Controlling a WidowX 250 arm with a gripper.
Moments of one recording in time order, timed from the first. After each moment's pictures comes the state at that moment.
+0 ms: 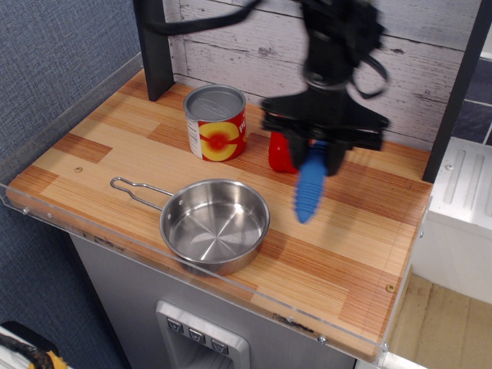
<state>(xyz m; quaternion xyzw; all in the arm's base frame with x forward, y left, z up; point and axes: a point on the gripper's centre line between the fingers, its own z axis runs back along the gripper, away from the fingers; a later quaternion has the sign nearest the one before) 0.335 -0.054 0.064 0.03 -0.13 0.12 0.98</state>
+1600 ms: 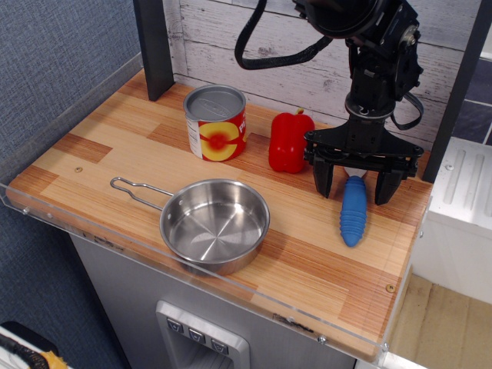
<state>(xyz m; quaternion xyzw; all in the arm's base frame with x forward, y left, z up) 0.362 -0.067 0.014 0.00 -0.07 0.12 0.99</state>
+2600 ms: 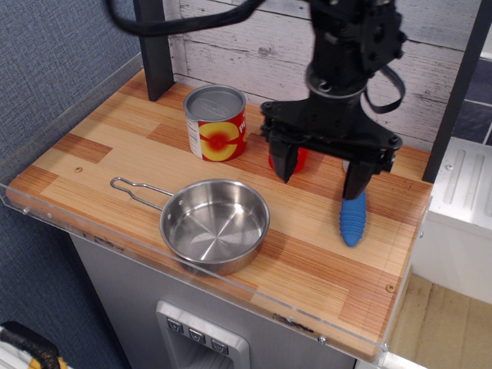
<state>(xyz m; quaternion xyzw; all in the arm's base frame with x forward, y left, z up) 0.290 -0.060 0.086 0.03 -0.12 0.04 0.99</state>
